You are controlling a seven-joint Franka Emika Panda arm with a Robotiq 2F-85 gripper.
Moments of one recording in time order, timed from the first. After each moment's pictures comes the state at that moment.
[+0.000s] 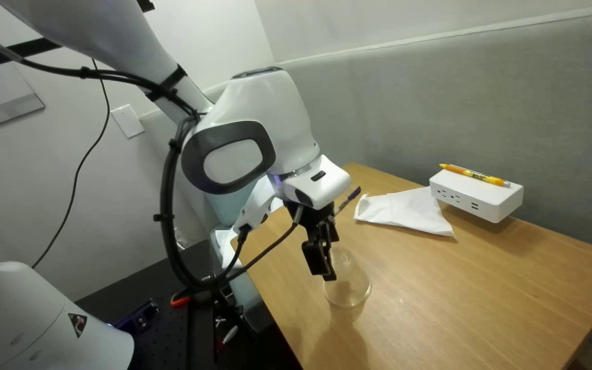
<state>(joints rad) 0.07 0.32 -0.10 -2.57 -0.03 2.92 0.52</state>
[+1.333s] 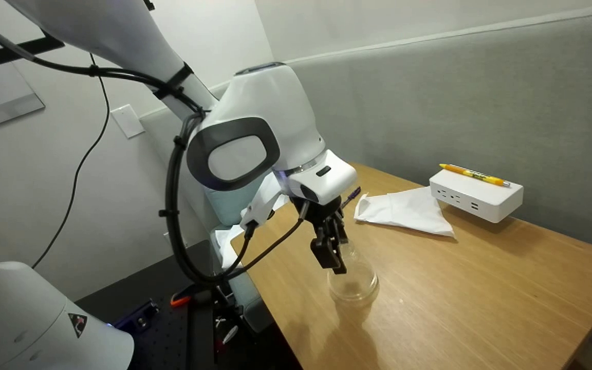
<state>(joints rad) 0.13 0.32 -0.16 -2.54 0.01 2.94 0.51</state>
